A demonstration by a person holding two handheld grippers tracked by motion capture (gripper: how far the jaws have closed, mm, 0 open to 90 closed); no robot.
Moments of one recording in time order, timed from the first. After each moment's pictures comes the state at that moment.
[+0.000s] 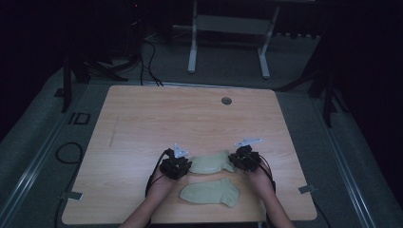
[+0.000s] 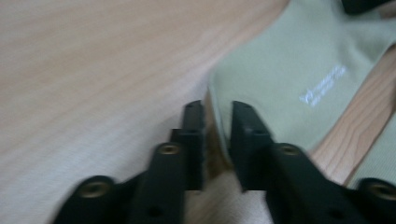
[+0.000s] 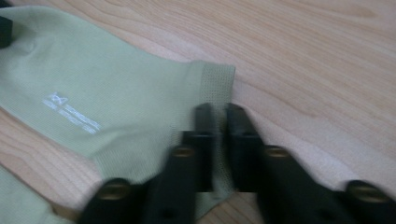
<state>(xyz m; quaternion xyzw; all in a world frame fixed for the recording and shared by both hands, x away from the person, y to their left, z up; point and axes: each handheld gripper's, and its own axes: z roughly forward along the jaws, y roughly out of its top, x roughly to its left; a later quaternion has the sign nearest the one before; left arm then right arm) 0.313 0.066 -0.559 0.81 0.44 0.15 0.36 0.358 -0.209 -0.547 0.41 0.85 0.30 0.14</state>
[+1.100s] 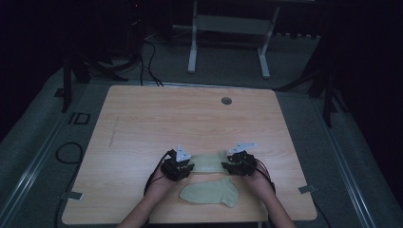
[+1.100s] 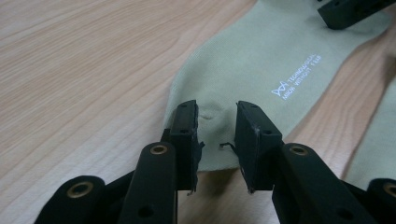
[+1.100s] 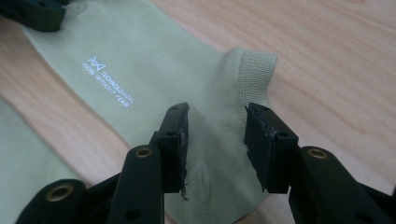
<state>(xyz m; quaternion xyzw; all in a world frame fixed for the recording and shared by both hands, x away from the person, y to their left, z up) 0.315 0.065 -0.566 0.84 0.38 0.16 0.36 0.351 -0.198 -0.555 0.34 0.88 0.31 0.13</state>
